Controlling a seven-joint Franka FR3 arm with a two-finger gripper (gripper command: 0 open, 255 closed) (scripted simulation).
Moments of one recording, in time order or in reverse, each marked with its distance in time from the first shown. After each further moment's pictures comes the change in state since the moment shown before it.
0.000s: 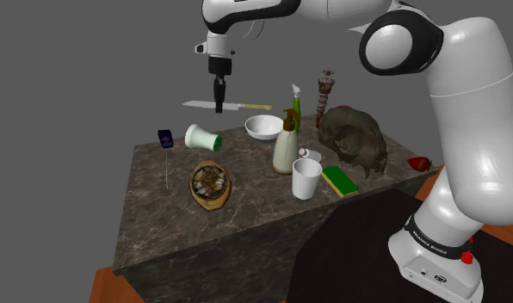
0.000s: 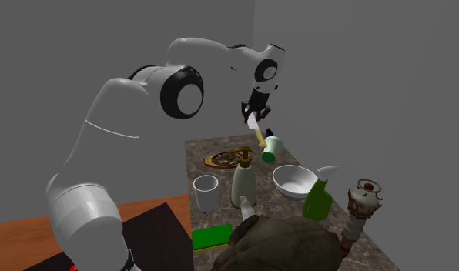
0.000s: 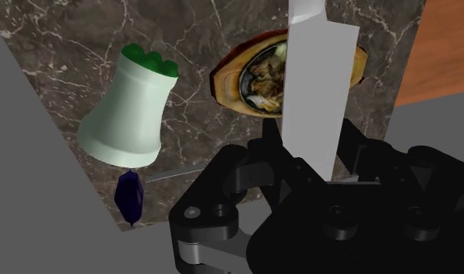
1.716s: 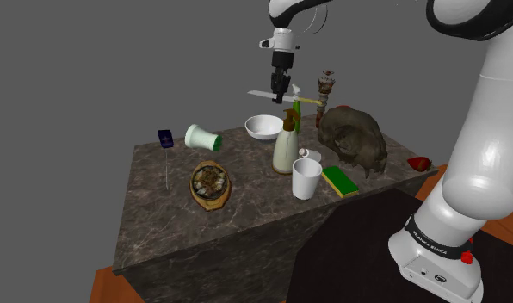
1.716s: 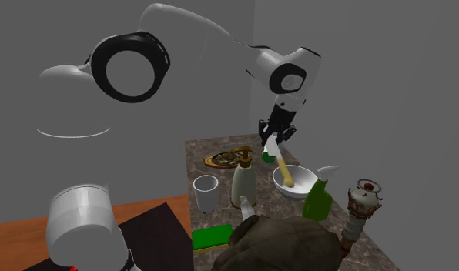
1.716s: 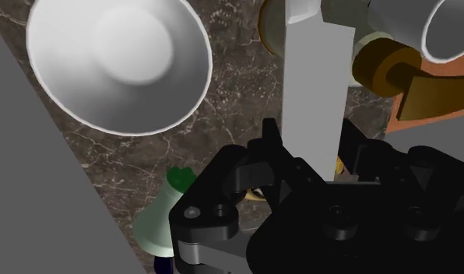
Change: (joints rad) arm -0.210 -0.361 -0.108 -0.525 0.004 0.077 -0.344
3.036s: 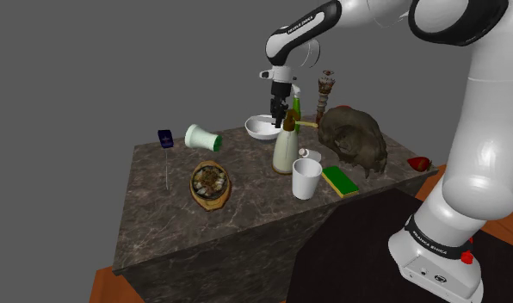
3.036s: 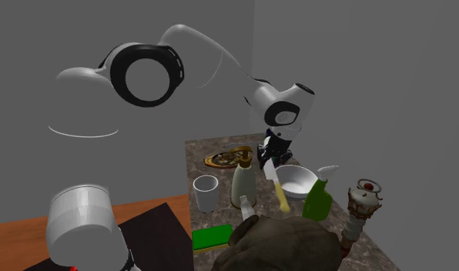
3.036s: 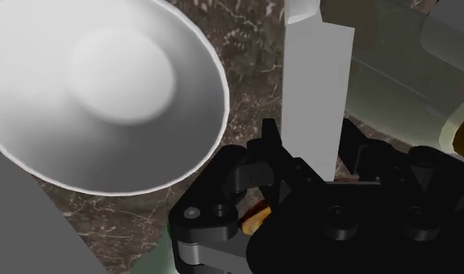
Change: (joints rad) arm 0.002 0.079 0.005 -0.159 0.026 0.231 -0.062
